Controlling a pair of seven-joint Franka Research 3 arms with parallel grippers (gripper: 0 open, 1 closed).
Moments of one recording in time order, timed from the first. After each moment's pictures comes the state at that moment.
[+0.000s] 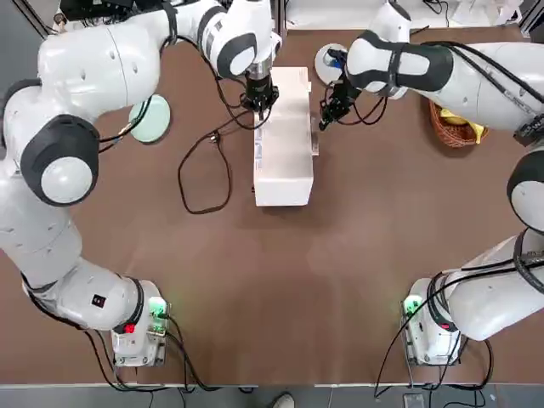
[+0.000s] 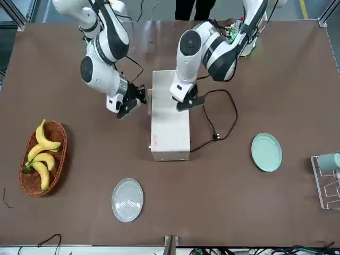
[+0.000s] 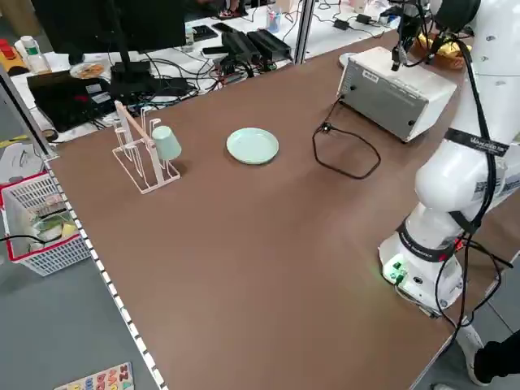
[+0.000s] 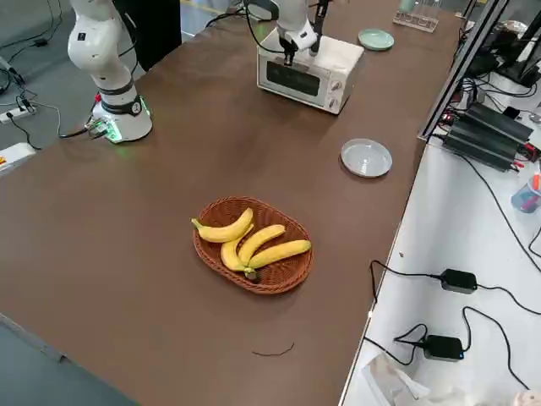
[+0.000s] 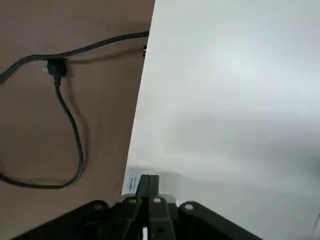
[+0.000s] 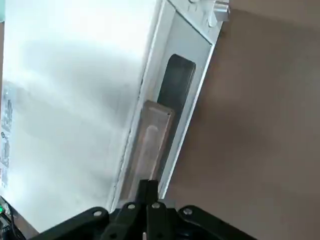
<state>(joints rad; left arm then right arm) -0.31 0.39 -0.56 -1.69 0.21 2.00 -1.13 0.55 0.11 0.00 -2.14 0.65 2.27 -0.20</state>
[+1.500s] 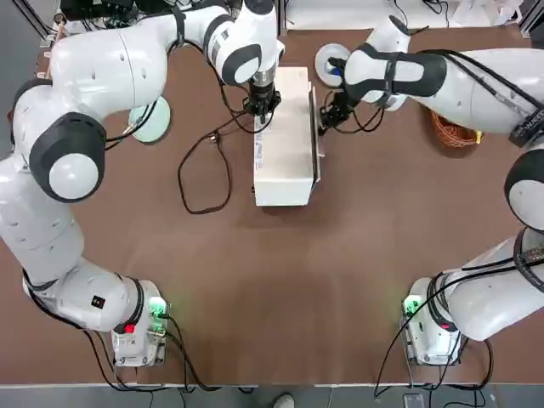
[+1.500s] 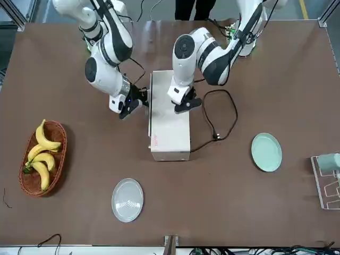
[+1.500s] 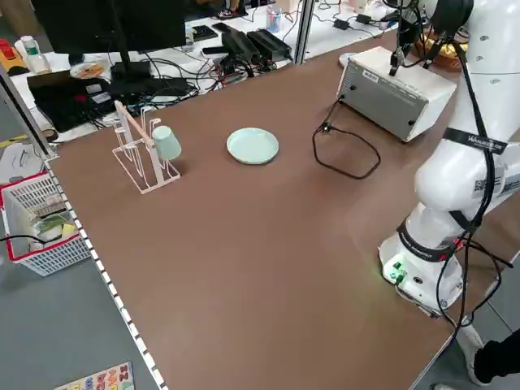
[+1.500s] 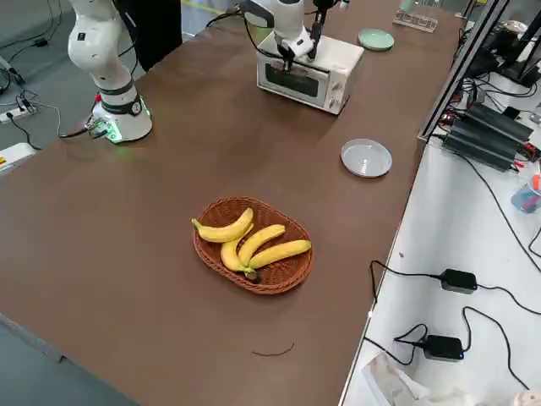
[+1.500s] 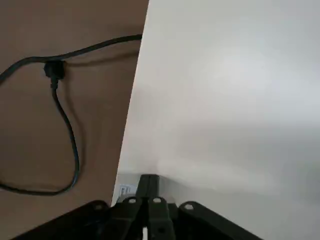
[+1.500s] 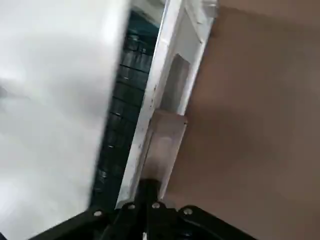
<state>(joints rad) -0.32 0.42 -0.56 -1.69 0.26 2.02 -1.17 0.52 0.12 0.01 -2.22 0.69 2.35 -0.29</state>
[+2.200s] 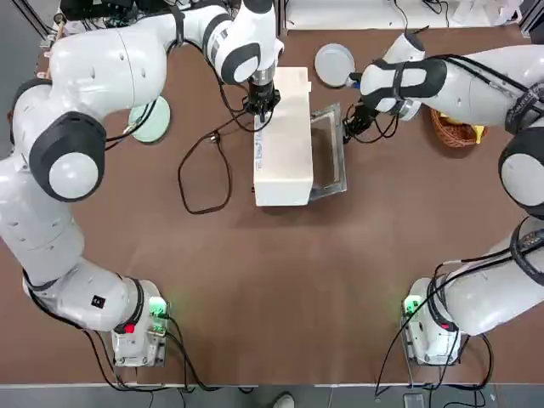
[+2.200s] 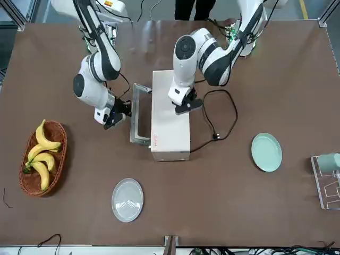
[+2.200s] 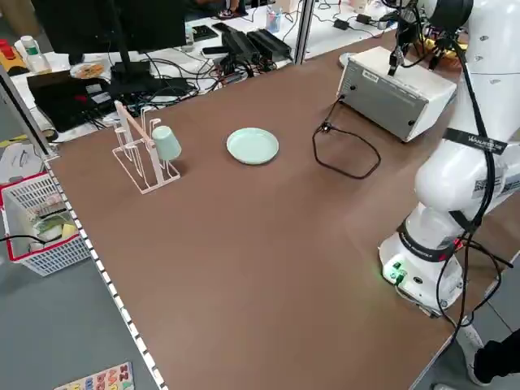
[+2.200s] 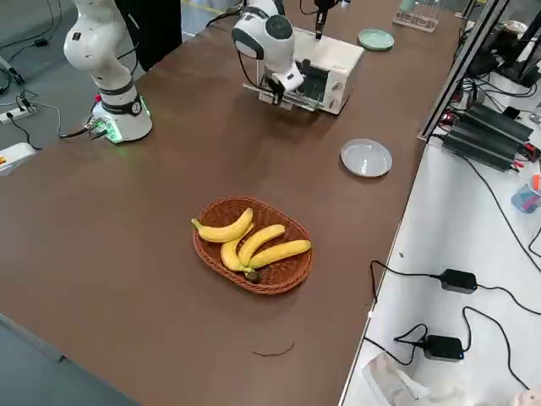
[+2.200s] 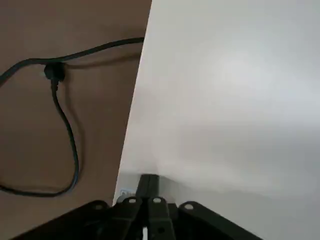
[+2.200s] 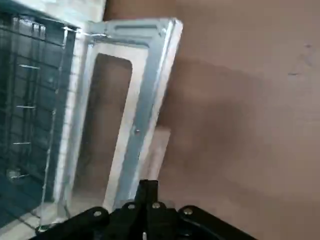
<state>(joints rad) -0.32 0.42 -0.56 -1.69 0.26 2.02 -1.17 0.40 0.19 0.00 -2.29 0.56 2.43 -0.36</state>
